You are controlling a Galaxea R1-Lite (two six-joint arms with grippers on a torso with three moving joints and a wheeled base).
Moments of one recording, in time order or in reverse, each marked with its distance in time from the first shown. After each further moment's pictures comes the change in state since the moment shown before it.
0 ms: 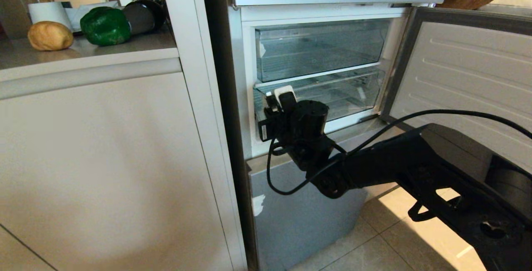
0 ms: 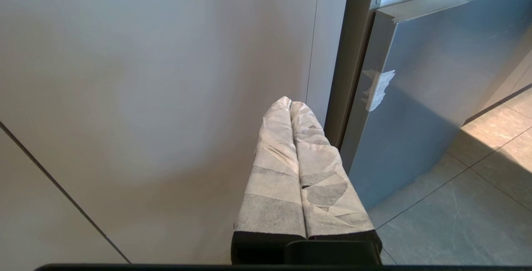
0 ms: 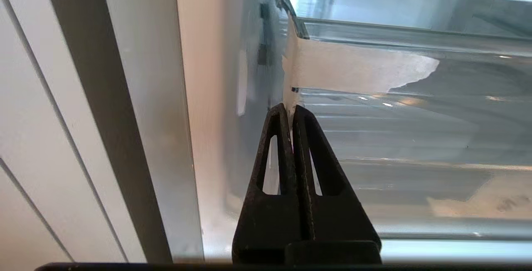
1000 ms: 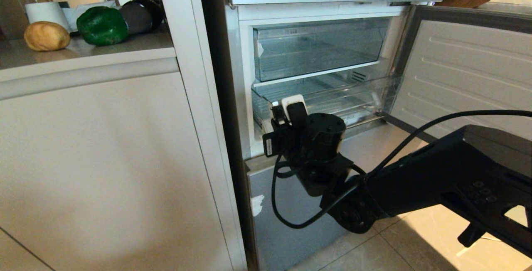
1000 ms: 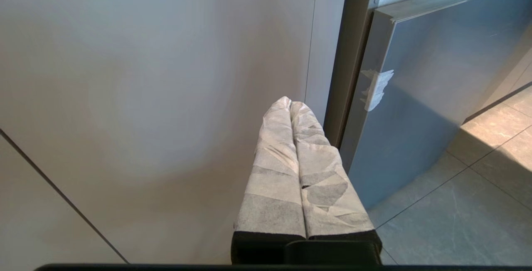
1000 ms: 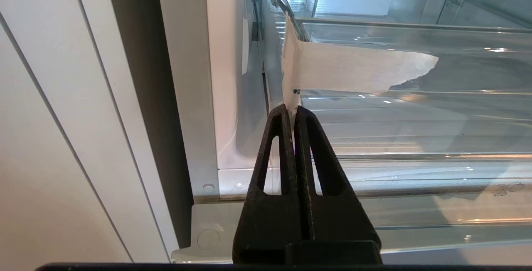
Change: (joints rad) left arm 0.000 0.000 0.000 0.000 0.000 0.000; right arm 0.139 -0.175 0.329 -0.148 -0.118 0.001
